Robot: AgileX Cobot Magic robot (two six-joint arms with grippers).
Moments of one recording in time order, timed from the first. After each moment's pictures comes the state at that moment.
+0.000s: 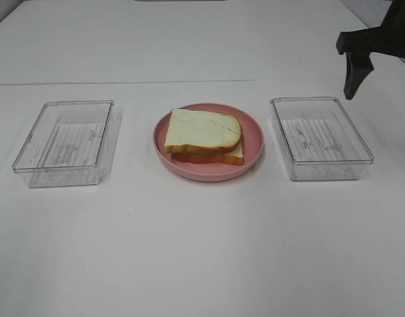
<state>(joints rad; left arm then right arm) 0.04 -0.01 -0.51 -0.10 1.08 0.07 0.10 1.77 -1.47 -0.01 1.20 0.17</state>
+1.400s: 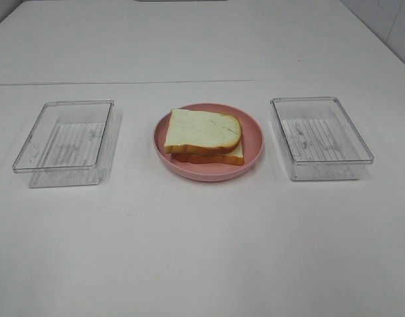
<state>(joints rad) 0.04 -0.01 -0.51 -0.10 1.08 0.07 0.10 0.06 -0.47 -0.01 1.09 0.12</state>
